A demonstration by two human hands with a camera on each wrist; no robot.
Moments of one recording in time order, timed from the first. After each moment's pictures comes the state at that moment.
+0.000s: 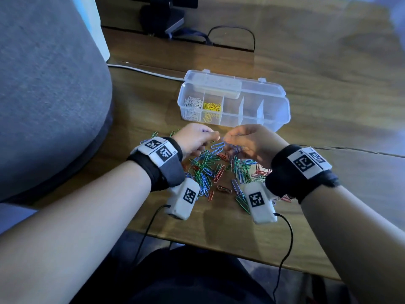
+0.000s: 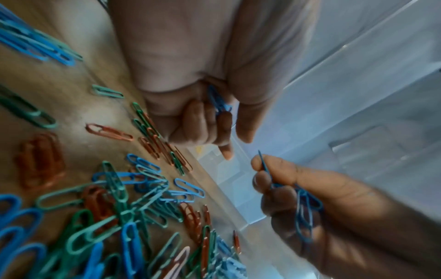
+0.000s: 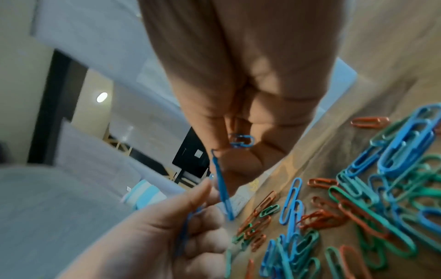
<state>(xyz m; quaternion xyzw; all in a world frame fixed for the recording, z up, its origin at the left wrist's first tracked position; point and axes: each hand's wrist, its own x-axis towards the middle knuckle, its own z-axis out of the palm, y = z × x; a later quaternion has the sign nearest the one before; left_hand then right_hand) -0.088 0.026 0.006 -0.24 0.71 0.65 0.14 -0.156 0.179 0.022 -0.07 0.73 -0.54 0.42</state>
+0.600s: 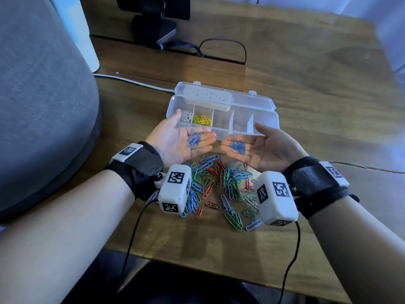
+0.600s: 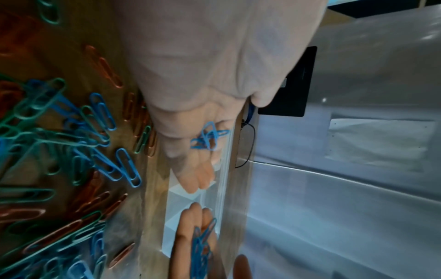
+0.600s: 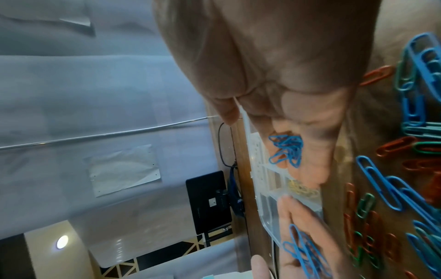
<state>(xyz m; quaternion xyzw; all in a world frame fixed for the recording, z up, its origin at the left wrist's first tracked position) -0.109 0.004 0.023 -0.29 0.34 0.88 0.17 -0.197 0.204 0.041 0.17 0.43 -0.71 0.53</state>
